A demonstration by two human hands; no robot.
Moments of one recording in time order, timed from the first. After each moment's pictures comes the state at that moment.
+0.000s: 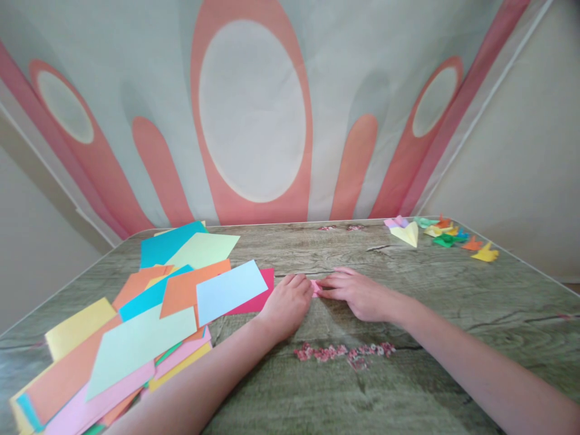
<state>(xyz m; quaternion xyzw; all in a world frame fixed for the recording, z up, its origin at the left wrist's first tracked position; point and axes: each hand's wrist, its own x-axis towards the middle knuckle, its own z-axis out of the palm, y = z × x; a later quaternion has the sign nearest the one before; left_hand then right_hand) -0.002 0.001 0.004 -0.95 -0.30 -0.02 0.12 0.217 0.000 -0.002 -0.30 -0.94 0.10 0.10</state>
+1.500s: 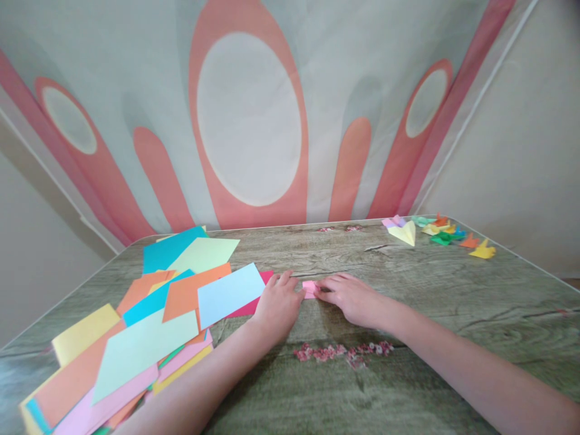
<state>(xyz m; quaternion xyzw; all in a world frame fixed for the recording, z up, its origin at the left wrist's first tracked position) -0.009 -0.004 0.016 -0.92 -0.39 0.00 0.10 0.199 -0.008 -0.006 -0.37 -0.92 0.04 0.09</state>
